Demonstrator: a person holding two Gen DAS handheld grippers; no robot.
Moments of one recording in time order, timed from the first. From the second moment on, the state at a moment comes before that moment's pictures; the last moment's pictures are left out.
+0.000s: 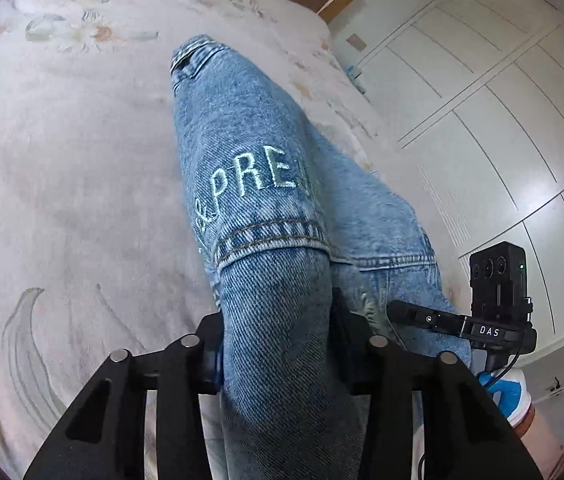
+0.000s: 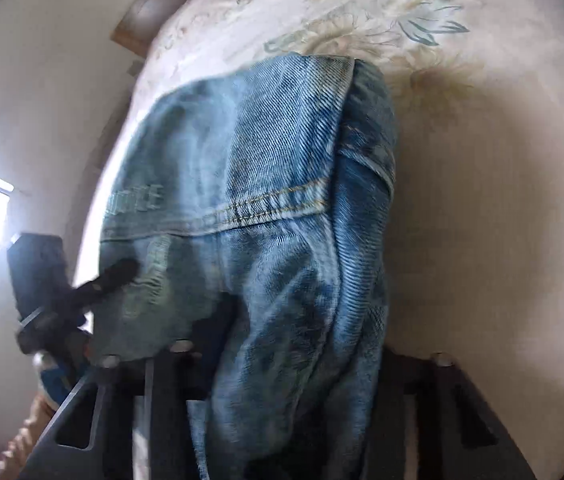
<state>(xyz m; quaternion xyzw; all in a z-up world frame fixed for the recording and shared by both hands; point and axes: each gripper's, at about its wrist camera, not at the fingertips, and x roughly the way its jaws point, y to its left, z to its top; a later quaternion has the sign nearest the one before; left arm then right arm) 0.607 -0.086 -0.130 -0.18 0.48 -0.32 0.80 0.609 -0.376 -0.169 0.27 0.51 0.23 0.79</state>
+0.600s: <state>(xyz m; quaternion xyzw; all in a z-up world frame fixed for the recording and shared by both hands) 0.563 0.037 -0.110 -0.13 0.49 -0.24 0.83 0.625 -0.252 -0.148 0.20 0.51 0.28 0.78</state>
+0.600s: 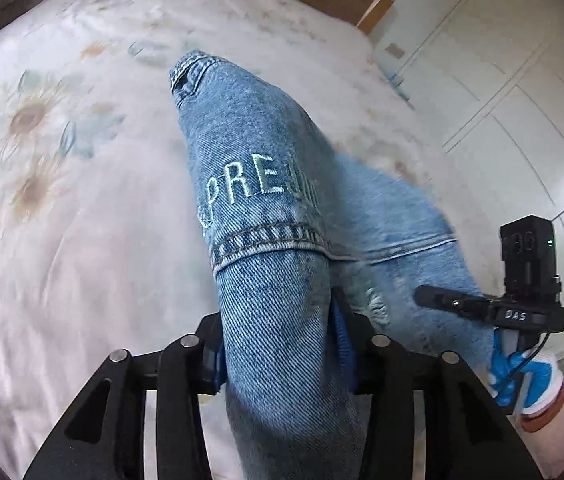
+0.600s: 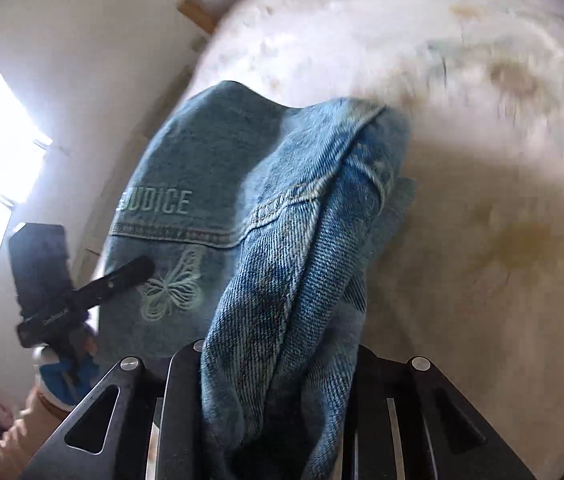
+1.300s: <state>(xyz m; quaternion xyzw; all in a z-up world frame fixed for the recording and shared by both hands) 0.392 0.041 -0.003 -0.02 0.40 -0.09 0.91 0.456 -0.285 -0.044 0.08 0.46 0.08 0.88</state>
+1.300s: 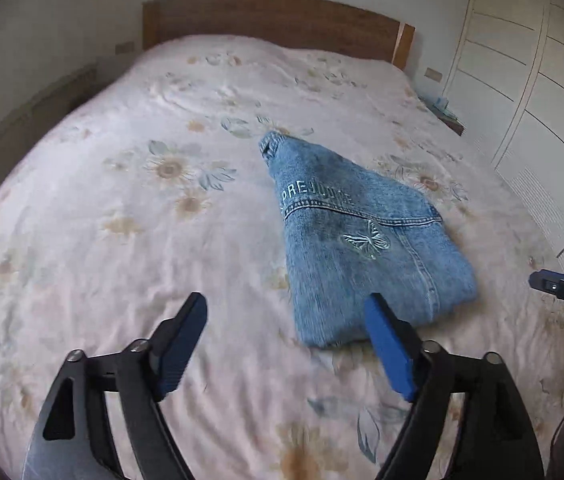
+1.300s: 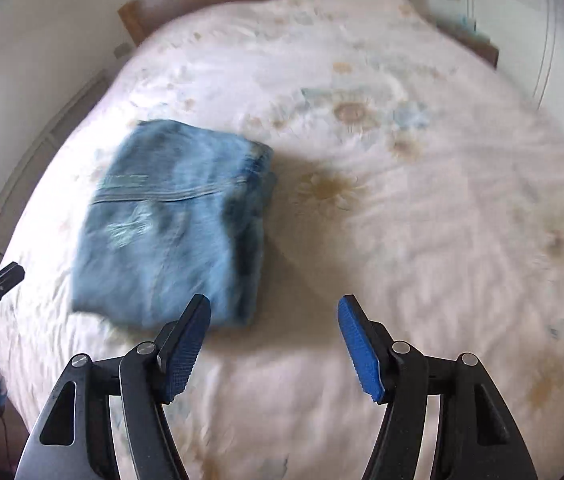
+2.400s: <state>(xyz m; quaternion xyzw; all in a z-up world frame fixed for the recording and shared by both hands) 0.100 0.005 0.067 0.03 0.25 0.00 0.97 0.102 -0.229 0.062 -0.04 0.23 0.00 0.97</state>
